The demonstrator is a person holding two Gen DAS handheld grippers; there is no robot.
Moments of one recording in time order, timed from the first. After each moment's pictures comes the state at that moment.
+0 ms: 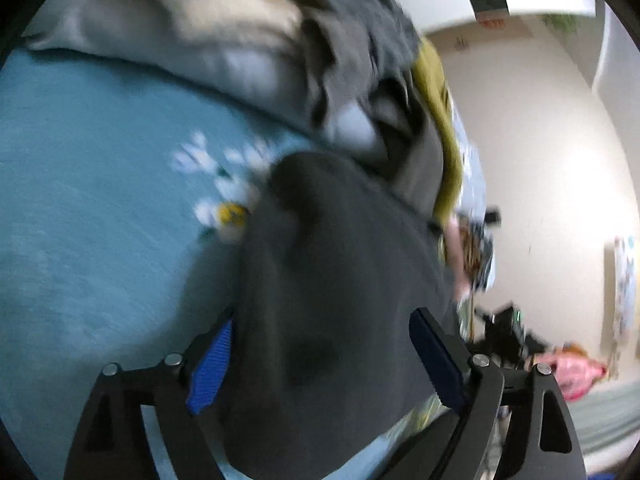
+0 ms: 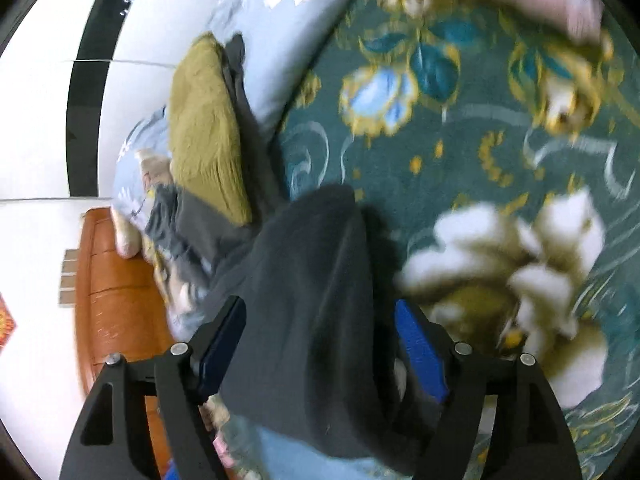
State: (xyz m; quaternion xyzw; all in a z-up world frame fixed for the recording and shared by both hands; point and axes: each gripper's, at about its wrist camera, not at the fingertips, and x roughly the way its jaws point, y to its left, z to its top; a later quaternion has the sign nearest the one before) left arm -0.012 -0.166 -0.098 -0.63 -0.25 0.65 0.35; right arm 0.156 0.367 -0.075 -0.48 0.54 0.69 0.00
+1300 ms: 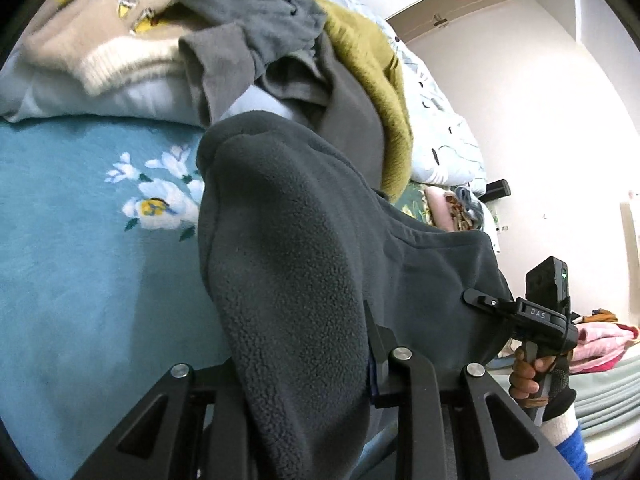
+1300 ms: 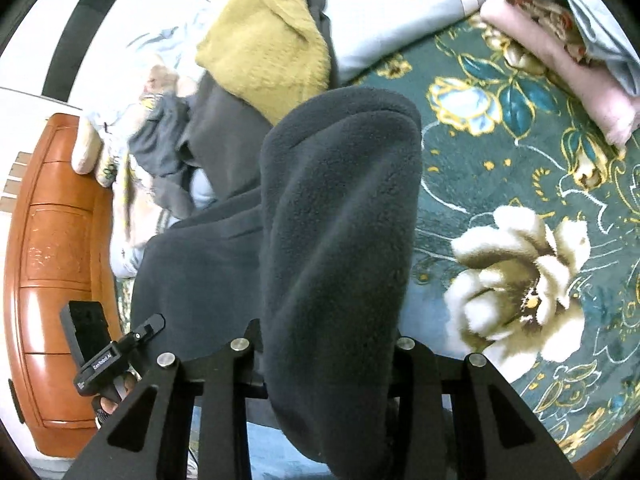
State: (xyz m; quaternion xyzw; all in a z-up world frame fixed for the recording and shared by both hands) left arm 0.028 -0.115 -0.009 -0.59 -0.20 0.70 0.35; right arm 0.121 0.265 0.016 -0.55 0.36 0.75 0.02
